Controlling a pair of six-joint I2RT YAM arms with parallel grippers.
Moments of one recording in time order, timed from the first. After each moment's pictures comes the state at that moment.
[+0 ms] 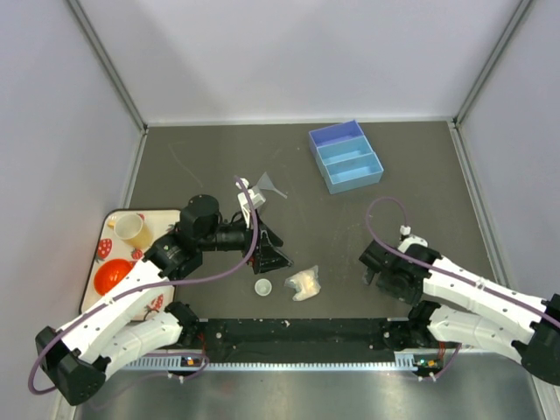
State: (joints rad) left arm -0.68 0.86 0.79 -0.23 0.73 -0.40; right arm 0.88 0.93 0.61 -1.14 0.40 1.32
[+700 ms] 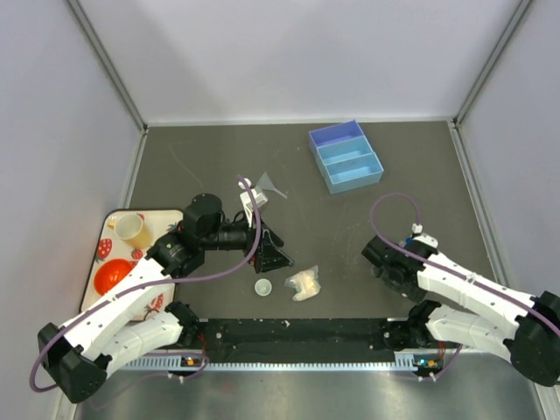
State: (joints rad) left arm -0.68 0.88 0.79 -0.23 0.73 -0.40; right arm 0.77 0.98 0.58 -1.12 0.52 1.39
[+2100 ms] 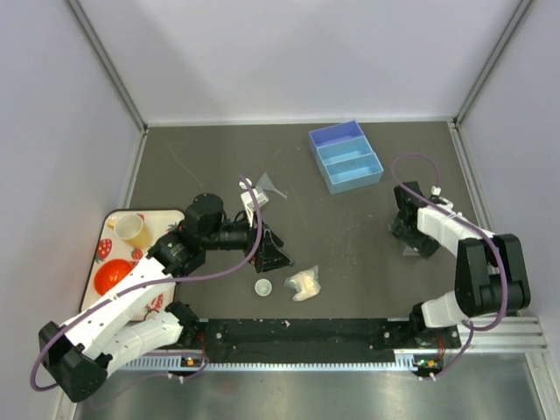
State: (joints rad) left arm -0.68 0.89 0.79 -0.24 0.72 -0.39; right arm 0.14 1.44 0.76 -0.67 0.47 0.90
